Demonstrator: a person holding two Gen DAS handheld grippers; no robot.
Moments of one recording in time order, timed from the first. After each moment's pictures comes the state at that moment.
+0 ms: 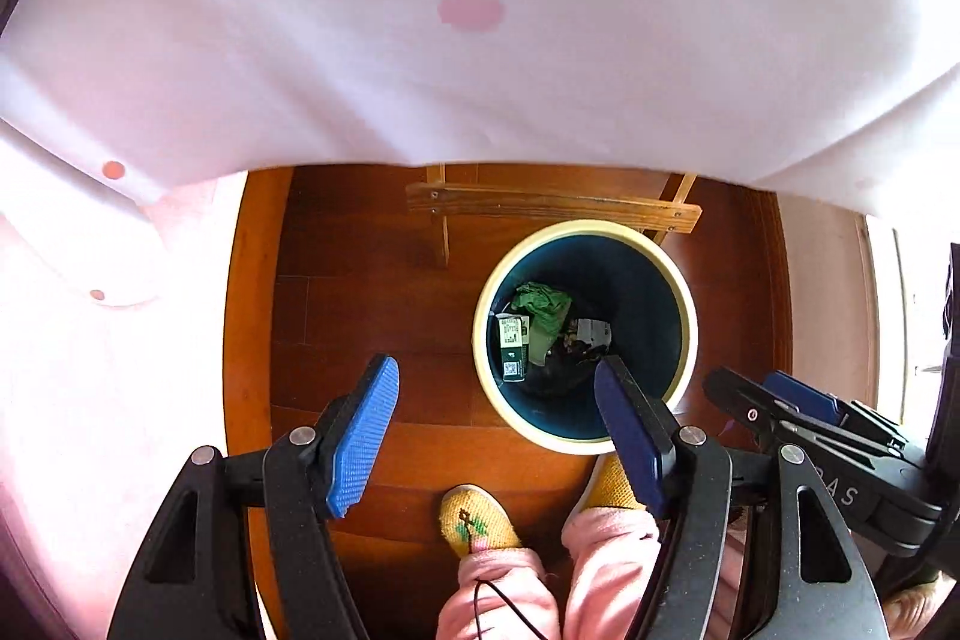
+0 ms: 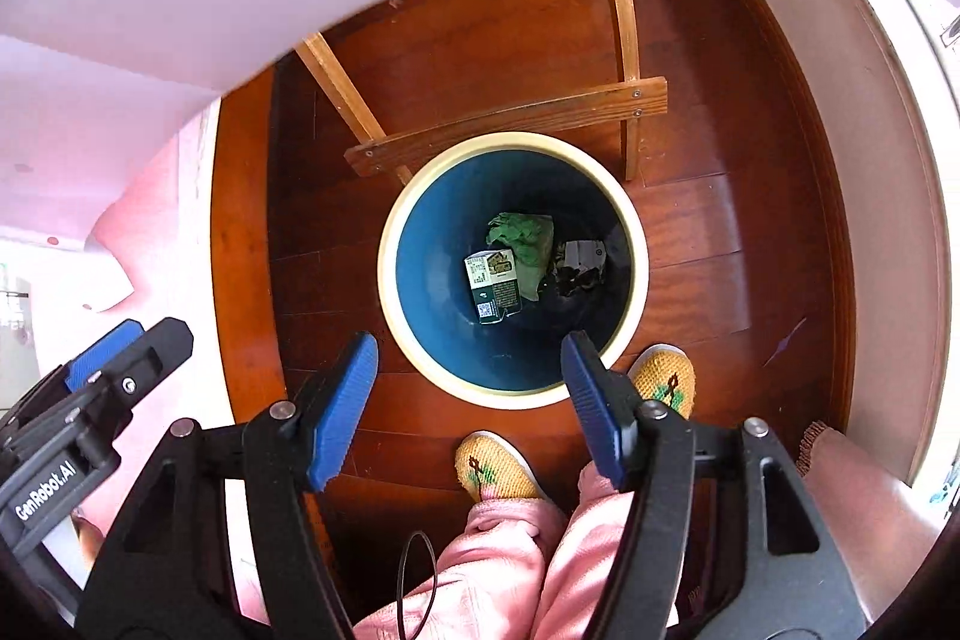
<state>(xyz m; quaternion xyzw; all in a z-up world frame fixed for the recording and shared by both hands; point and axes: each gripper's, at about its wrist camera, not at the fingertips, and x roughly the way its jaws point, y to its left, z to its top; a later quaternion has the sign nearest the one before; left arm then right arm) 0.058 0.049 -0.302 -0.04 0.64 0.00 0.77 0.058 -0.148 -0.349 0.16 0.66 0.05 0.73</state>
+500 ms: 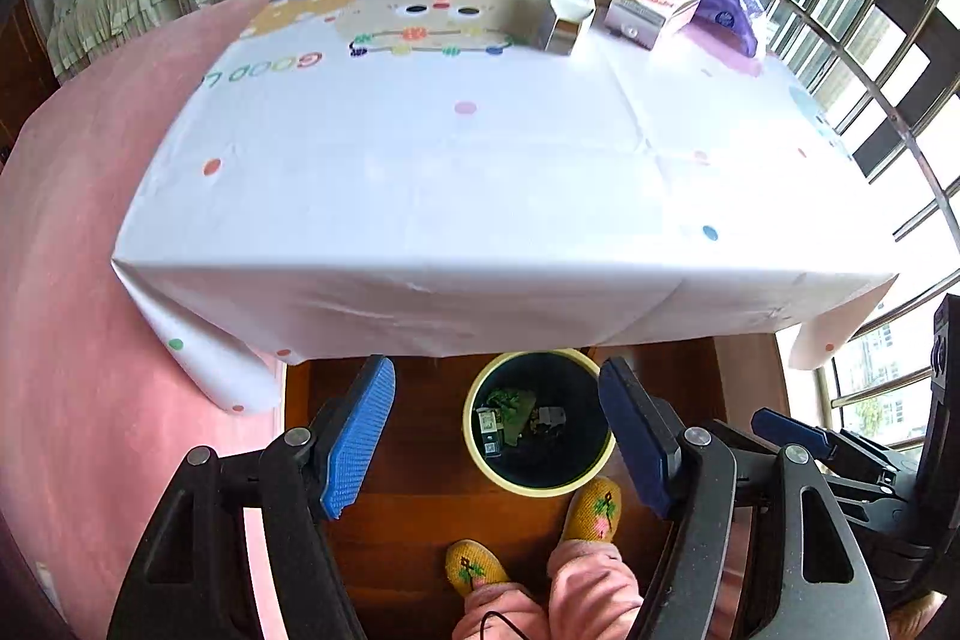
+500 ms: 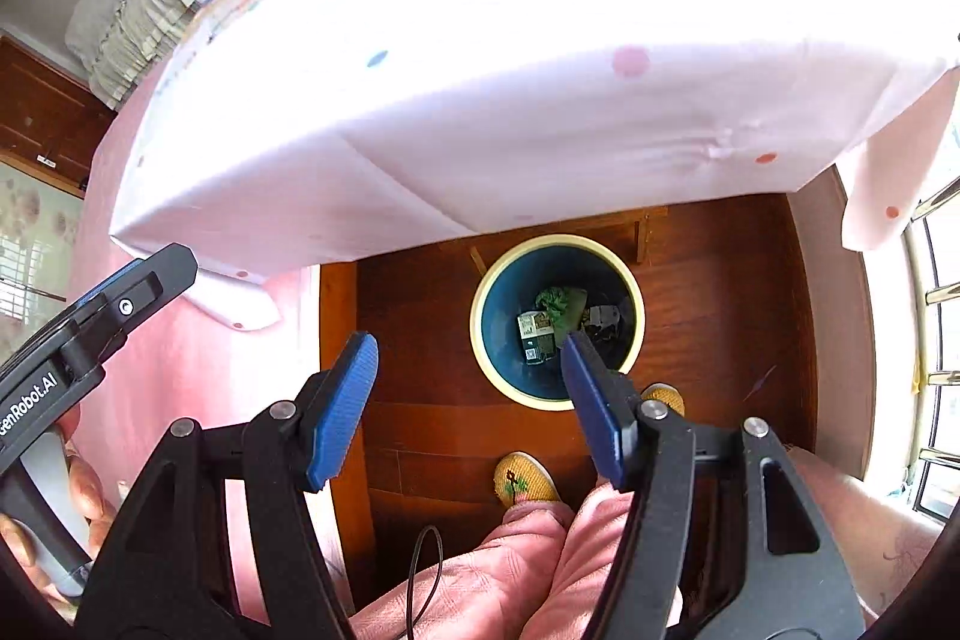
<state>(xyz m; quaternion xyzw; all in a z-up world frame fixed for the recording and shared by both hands) 0.048 0.064 -0.087 -0.04 0.53 -0.05 0.84 0.037 -0.140 -0.138 0.16 0.58 0.08 0.79</state>
